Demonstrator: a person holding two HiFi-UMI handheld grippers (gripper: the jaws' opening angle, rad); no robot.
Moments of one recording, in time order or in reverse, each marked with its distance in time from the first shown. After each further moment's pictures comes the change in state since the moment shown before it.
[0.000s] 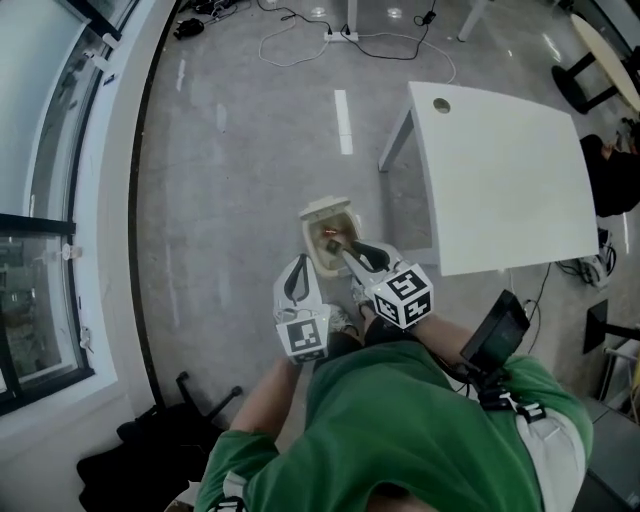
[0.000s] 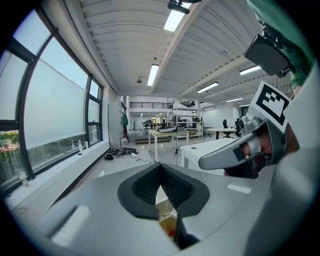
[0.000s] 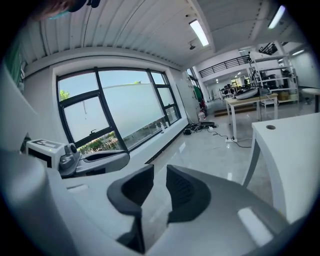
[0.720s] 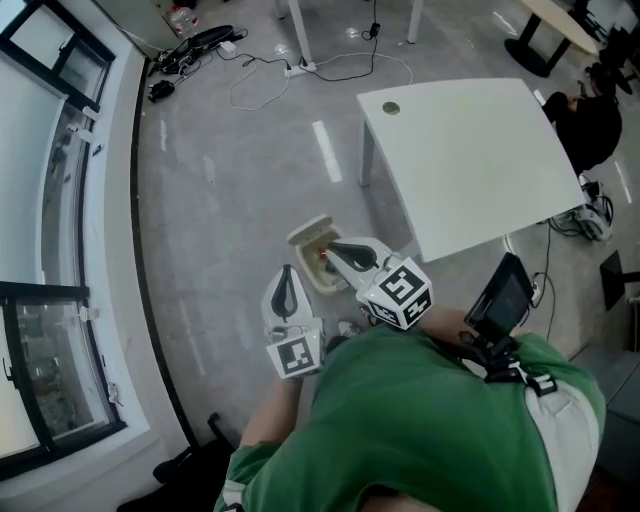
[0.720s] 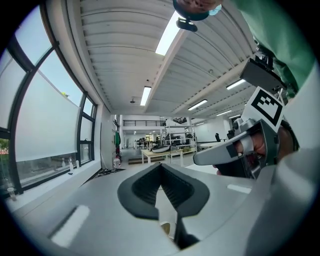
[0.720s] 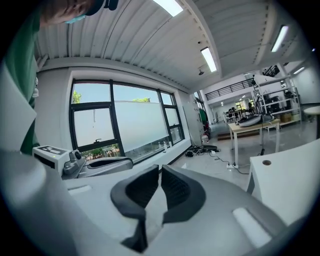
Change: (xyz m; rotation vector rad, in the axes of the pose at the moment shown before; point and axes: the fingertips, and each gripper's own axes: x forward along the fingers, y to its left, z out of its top) left arm -0.039 -0.021 0.097 0.056 -0.212 -0.064; right arm -0.070 0.037 0.088 -0.135 -0.228 0.006
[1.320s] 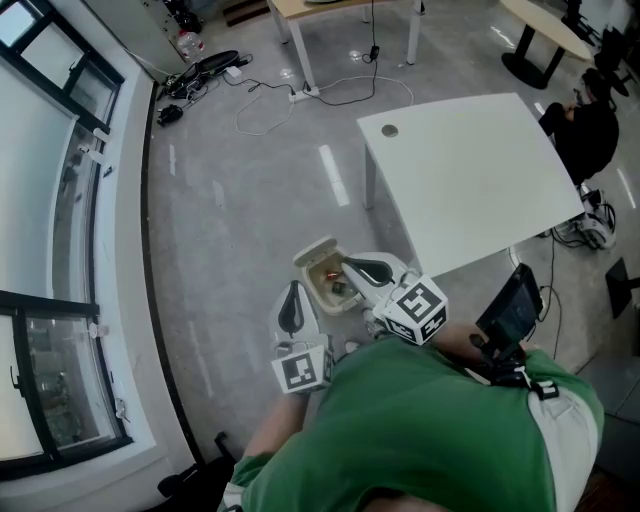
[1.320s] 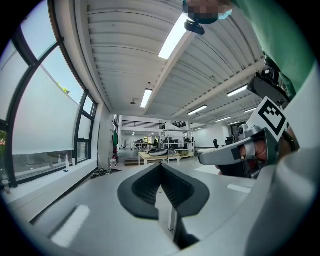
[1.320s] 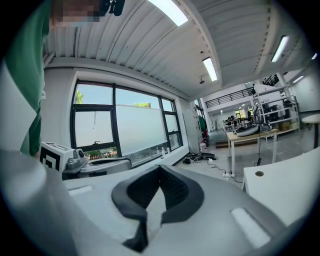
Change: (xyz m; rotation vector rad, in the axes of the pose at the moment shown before) left arm -0.003 -0.014 0.027 -0.072 -0.036 -0.021; right arm -0.039 -0.008 0.025 -0.048 -0.070 -0.029
